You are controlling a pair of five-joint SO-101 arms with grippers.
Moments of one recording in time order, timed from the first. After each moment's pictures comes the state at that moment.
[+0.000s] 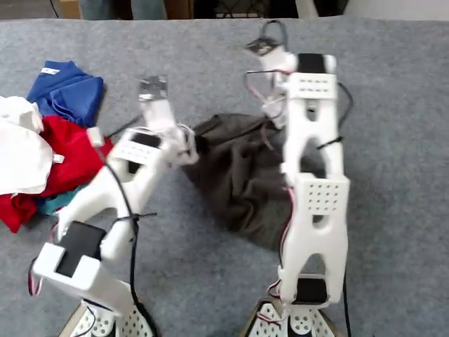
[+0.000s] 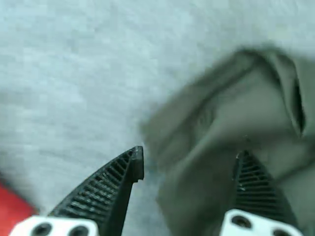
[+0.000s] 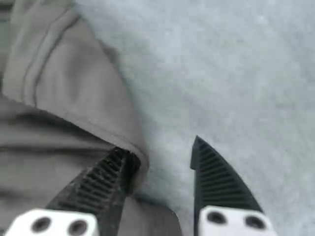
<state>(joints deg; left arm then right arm) 13.7 3.5 29.3 35.0 21.2 2.8 51.6 -59.6 98.2 33.6</state>
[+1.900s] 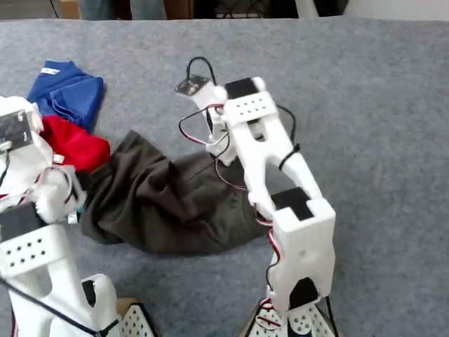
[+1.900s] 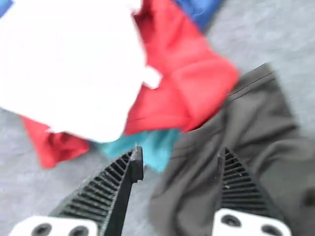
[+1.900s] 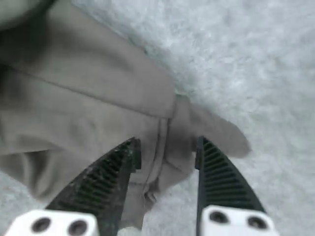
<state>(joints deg) -24.7 -53.3 48.7 65.5 2.2 -18.9 29.6 -14.9 86.7 28.9</state>
